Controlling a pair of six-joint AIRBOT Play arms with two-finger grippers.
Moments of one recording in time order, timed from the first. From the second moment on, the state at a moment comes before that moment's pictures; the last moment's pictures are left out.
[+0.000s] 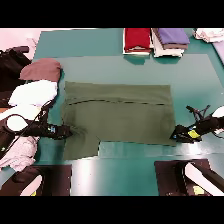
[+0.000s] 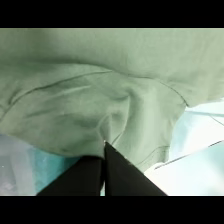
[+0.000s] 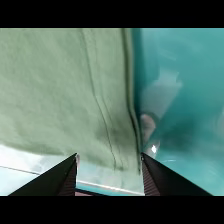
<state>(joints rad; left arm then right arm) -0.13 -0.77 0.50 1.02 -1.12 -1.52 -0.40 -1.01 0.53 -1.25 1.41 1.37</state>
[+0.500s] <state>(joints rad) -0.13 -0.70 0.55 1.12 -1.23 -1.53 -0.22 -0.93 0.55 -1.32 1.41 1.38</state>
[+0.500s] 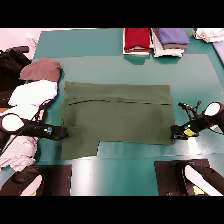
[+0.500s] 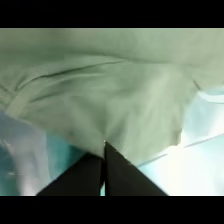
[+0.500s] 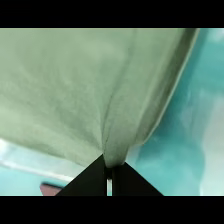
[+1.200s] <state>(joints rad) -0.13 -0.66 0.74 1.23 -1.32 -1.57 -0.19 -0.77 0.76 -1.38 1.48 1.43</state>
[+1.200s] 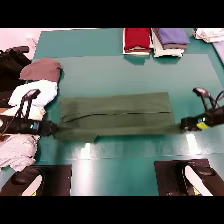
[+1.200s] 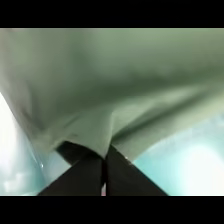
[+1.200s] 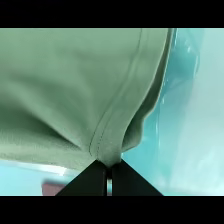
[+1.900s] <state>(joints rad) -0.13 -1.24 0.99 1.31 -0.91 -1.52 -0.20 -1.40 1.28 -1.21 1.27 1.44</state>
